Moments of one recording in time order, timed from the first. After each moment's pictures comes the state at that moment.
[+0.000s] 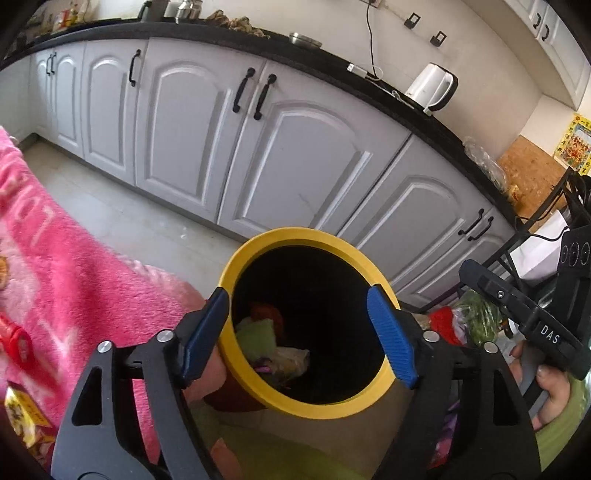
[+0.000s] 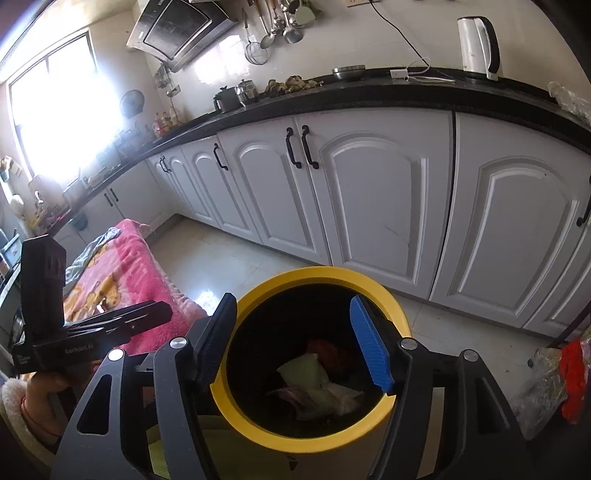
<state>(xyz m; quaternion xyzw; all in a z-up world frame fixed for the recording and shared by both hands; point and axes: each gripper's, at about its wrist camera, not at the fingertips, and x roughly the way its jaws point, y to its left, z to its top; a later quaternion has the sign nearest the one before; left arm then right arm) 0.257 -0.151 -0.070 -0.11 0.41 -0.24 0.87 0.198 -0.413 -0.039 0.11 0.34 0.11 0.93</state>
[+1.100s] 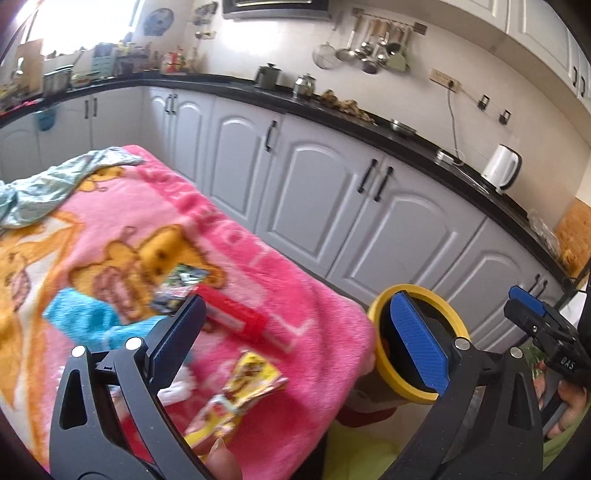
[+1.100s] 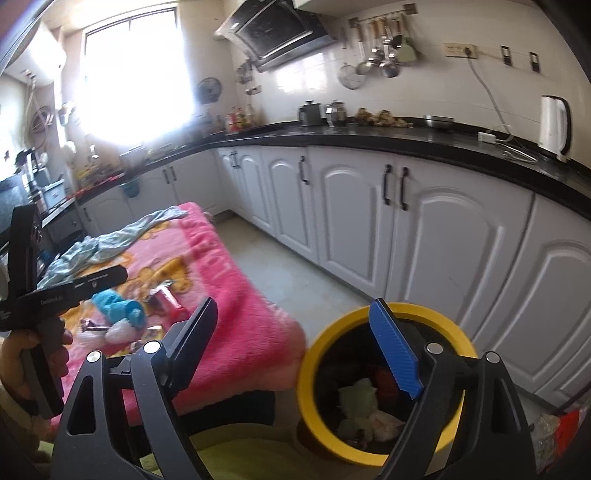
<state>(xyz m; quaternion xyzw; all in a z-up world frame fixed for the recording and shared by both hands) 0.156 0.025 -0.008 -0.12 0.31 -0.04 0.94 0.165 -0.287 0.005 0.01 0.28 0.23 0.93</state>
